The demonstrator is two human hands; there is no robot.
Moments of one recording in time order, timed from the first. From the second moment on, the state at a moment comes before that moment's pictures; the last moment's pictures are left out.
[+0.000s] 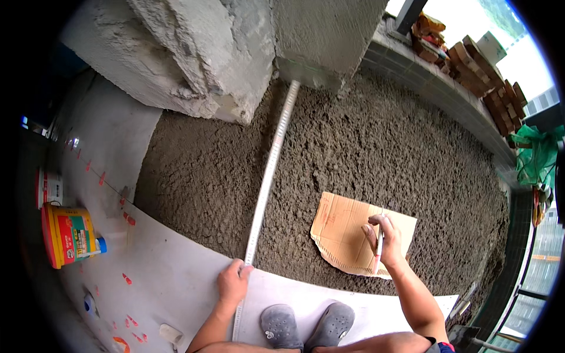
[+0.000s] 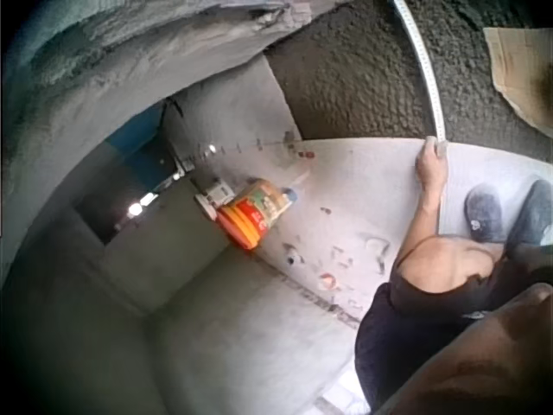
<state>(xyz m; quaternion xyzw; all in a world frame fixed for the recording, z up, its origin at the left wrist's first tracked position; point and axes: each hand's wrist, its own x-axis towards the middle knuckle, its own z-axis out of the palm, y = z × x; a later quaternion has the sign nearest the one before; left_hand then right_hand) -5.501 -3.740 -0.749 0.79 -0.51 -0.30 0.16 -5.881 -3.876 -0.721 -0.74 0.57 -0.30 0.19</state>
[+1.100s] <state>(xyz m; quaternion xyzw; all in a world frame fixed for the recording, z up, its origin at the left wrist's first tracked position) -5.445 -3.773 -0.766 0.83 -0.48 -0.24 0.17 -5.866 -3.859 -0.727 -0.72 0.57 -0.29 0.28</state>
